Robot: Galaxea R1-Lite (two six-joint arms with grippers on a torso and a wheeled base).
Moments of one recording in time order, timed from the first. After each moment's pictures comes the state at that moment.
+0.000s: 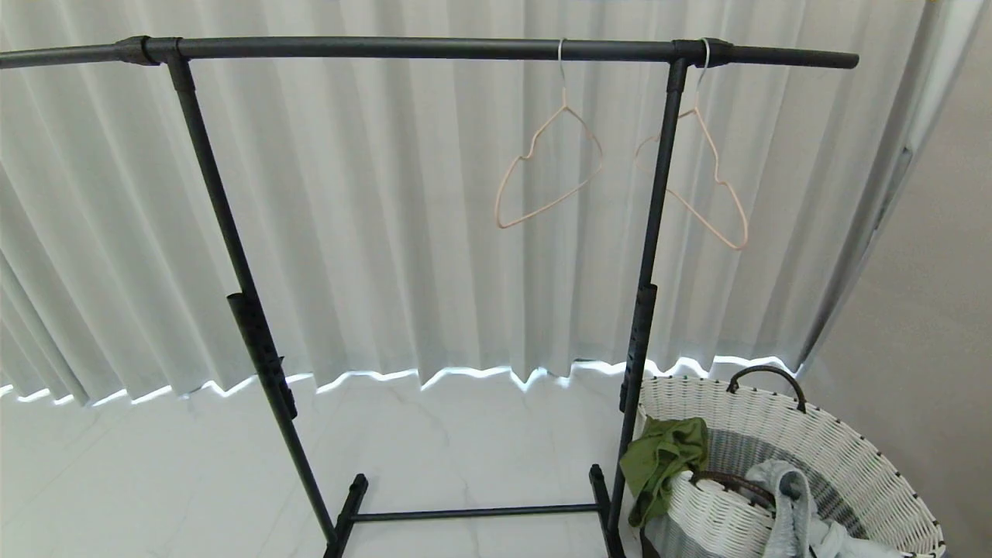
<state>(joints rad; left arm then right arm) 0.00 0.00 0.00 0.00 0.05 0.01 0.00 0.00 0.00 0.01 0.03 -0.04</state>
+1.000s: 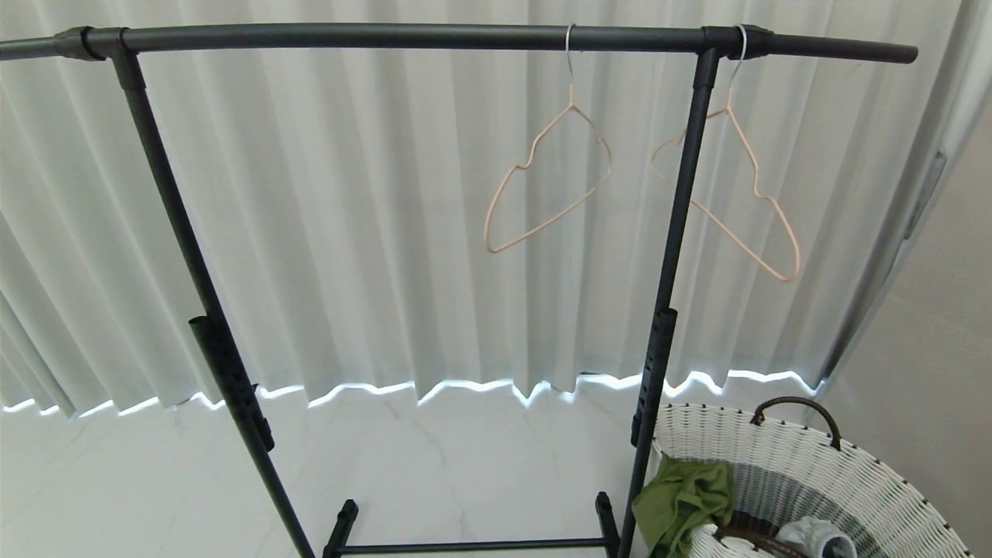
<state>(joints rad) 0.00 0.00 0.00 0.00 0.05 0.02 0.00 0.00 0.00 0.01 0.03 -0.01</state>
